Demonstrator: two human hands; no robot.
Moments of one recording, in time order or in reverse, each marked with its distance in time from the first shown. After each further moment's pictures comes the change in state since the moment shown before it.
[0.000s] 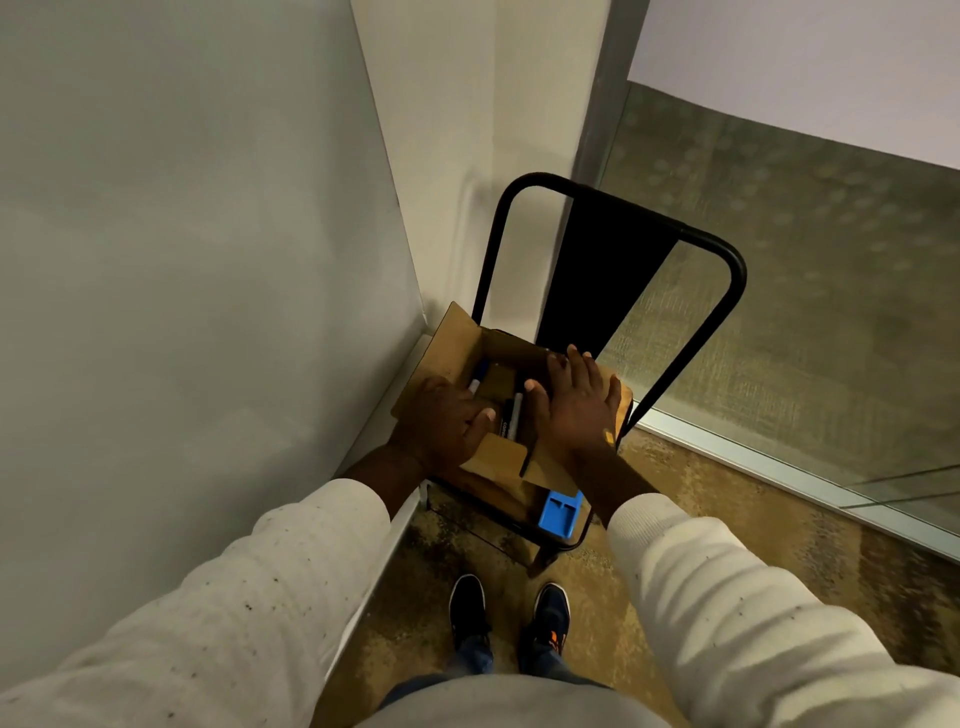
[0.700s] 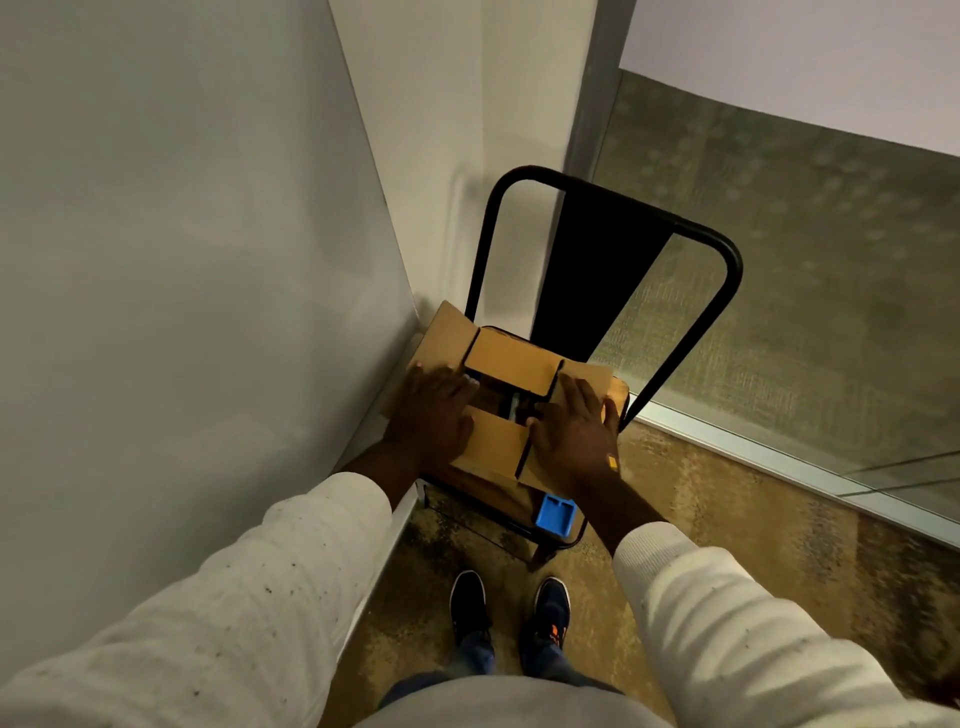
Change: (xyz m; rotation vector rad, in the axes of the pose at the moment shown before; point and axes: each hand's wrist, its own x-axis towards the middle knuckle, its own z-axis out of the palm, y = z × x) left_hand 0.000 -0.027 0.025 0.278 -0.313 -0.122; right_hand -0.030 0.022 0.013 -0.010 -0.050 -0.082
